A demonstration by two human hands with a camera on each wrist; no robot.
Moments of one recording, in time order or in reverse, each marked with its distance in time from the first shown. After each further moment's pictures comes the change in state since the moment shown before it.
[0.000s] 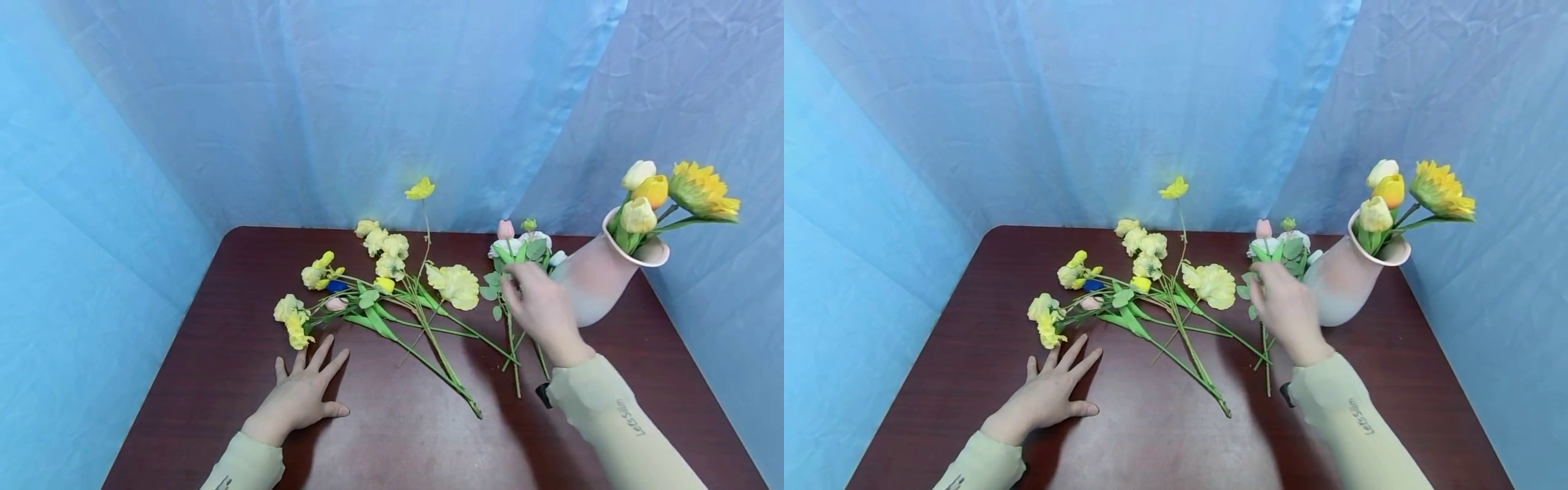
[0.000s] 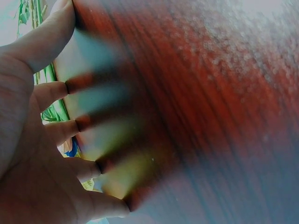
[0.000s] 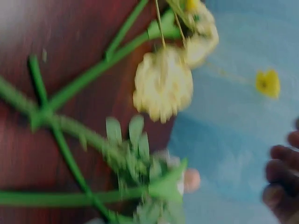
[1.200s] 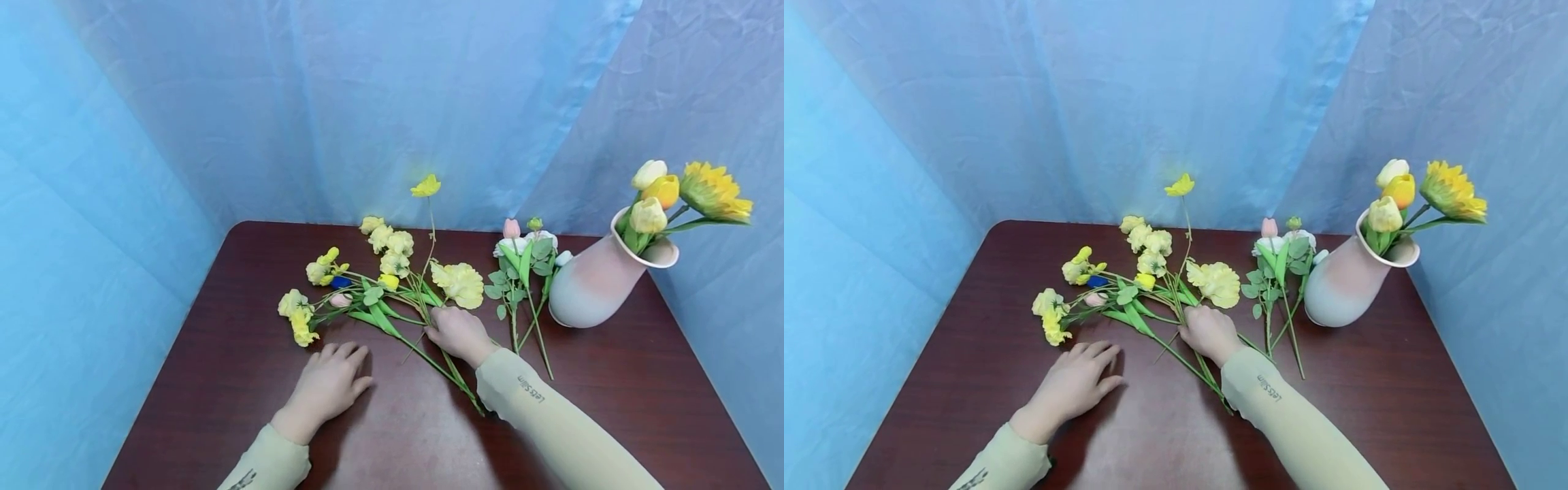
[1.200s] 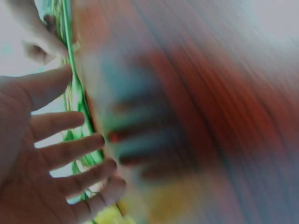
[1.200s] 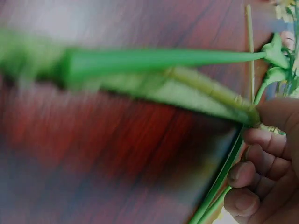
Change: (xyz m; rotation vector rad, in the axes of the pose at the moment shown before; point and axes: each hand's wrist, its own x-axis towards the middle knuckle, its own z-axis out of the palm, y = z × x) left_hand 0.009 0.044 -0.003 0.102 0.297 0.133; right_hand -0.016 -0.060 0.114 0.035 -0.765 0.217
